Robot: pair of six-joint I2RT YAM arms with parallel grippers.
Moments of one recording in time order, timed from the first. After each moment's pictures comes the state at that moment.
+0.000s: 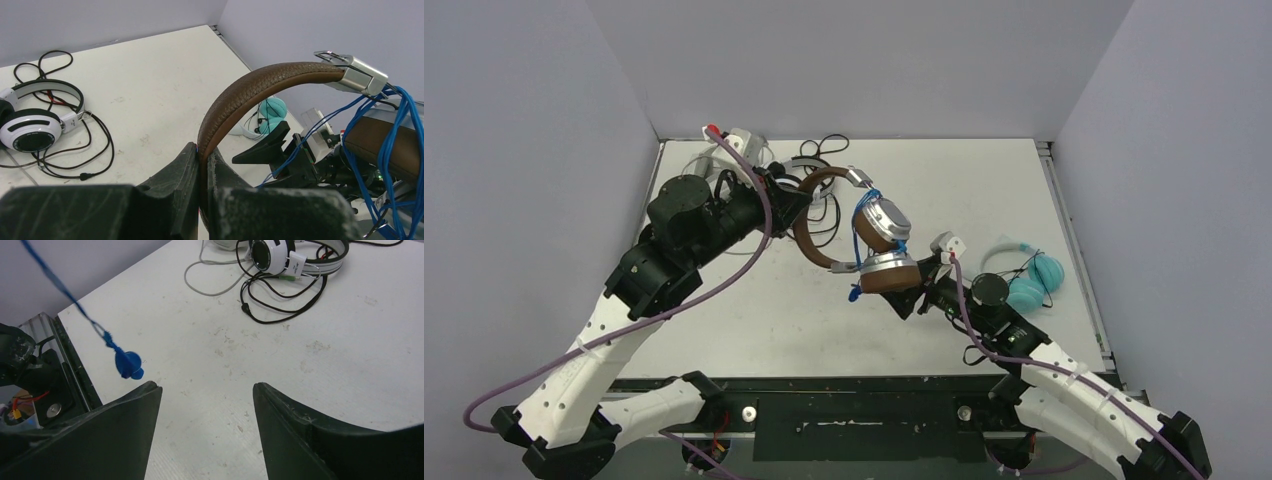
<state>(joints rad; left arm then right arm) -0.67 1.00 1.38 -0.45 0.06 -0.37 0.67 0.75 0.40 0.25 -0.26 0.21</state>
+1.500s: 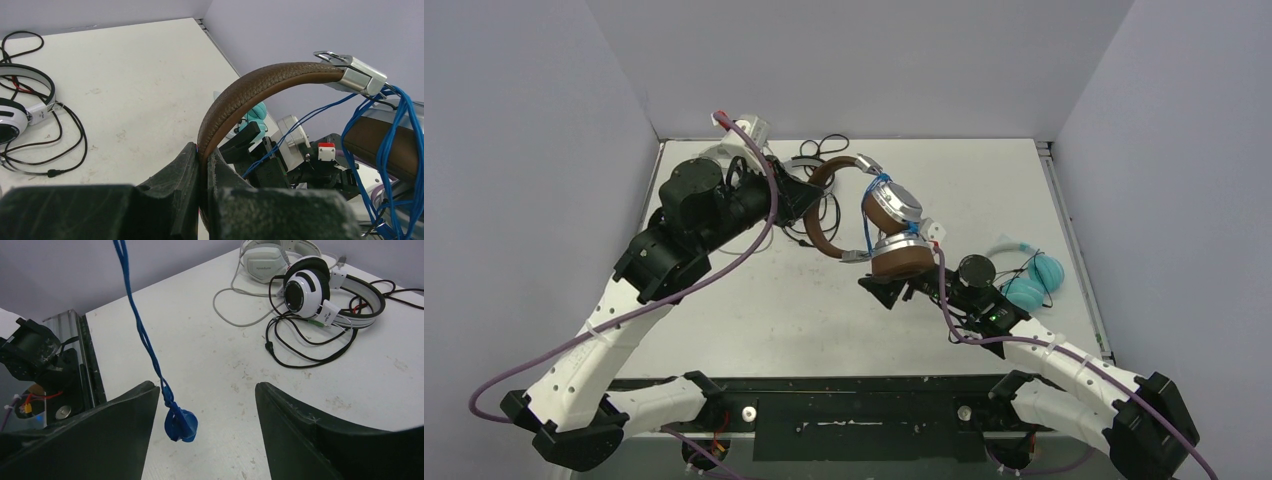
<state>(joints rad) -0.67 1.10 1.48 -0.49 0.09 -0.49 0.67 0.95 0.48 0.47 -0.42 0.16</state>
